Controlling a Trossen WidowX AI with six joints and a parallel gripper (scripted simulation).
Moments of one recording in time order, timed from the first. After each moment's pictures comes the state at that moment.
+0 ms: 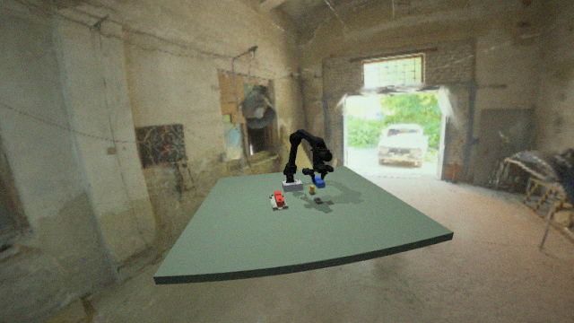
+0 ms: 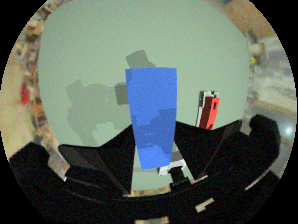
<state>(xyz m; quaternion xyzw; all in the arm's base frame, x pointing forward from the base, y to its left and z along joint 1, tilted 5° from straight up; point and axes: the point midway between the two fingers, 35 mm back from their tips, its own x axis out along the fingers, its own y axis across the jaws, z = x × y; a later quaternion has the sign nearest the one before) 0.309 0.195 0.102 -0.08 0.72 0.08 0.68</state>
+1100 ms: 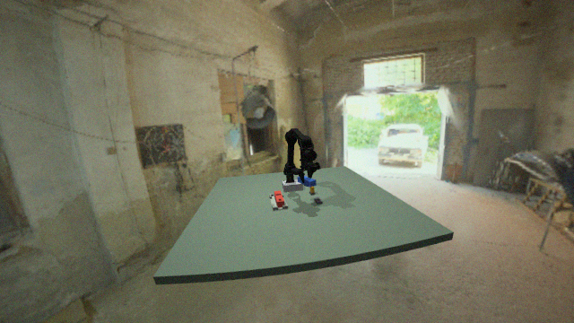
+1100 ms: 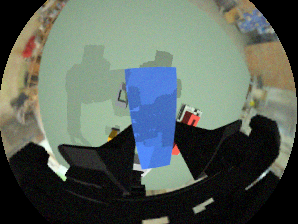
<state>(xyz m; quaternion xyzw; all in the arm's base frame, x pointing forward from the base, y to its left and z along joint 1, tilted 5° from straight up) 0.320 0.122 0.115 -0.21 0.69 0.22 0.66</state>
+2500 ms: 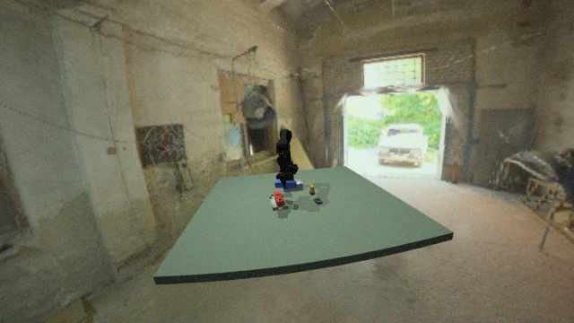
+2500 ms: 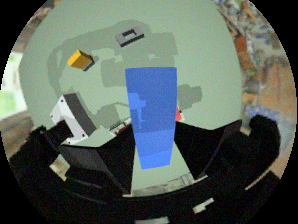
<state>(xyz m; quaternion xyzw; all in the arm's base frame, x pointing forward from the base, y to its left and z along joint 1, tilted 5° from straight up) 0.298 -0.011 0.094 -0.44 0.56 0.46 0.53</state>
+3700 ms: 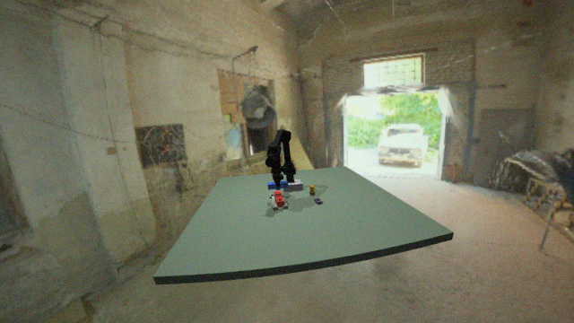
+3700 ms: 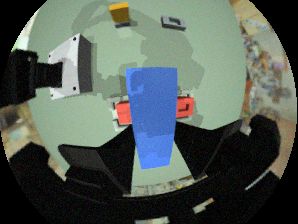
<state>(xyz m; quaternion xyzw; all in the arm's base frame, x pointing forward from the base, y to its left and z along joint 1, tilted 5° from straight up) 0.264 -0.068 0.081 -0.54 0.46 0.56 0.43</state>
